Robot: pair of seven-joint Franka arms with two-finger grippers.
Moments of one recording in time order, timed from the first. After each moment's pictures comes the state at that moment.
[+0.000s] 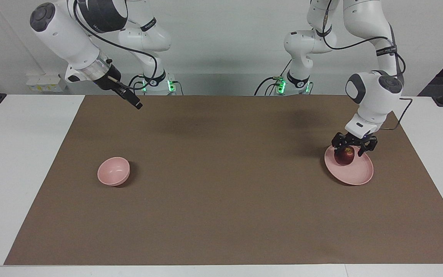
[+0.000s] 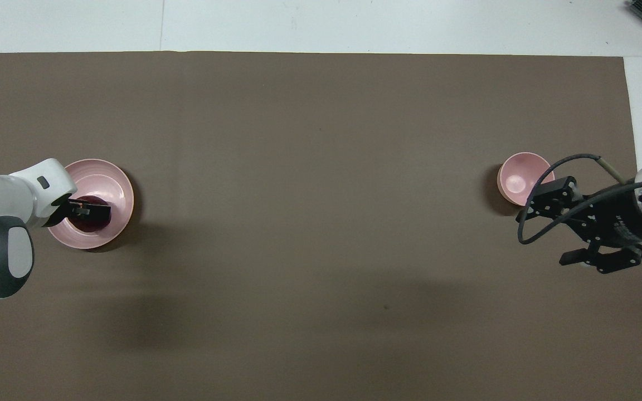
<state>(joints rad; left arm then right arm) -0.02 0.07 0.08 -2.24 -0.02 2.42 0.30 -0.06 -0.10 0.02 -1.86 0.34 1.55 0.71</state>
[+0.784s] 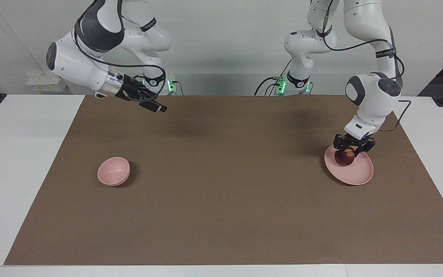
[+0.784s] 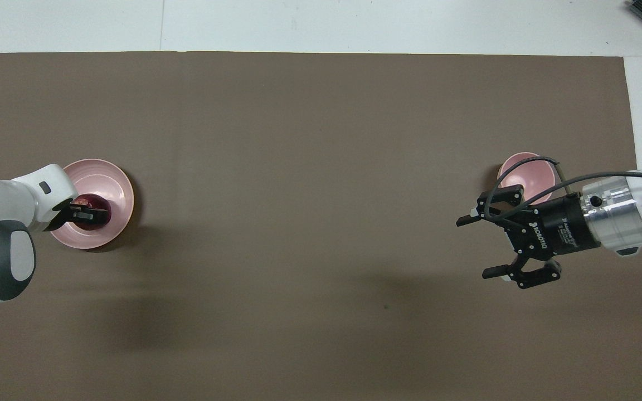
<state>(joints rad) -0.02 0.07 0.08 -2.26 -0.02 2.44 0.31 -0.06 -0.09 0.02 -2.04 0.79 1.62 0.81</state>
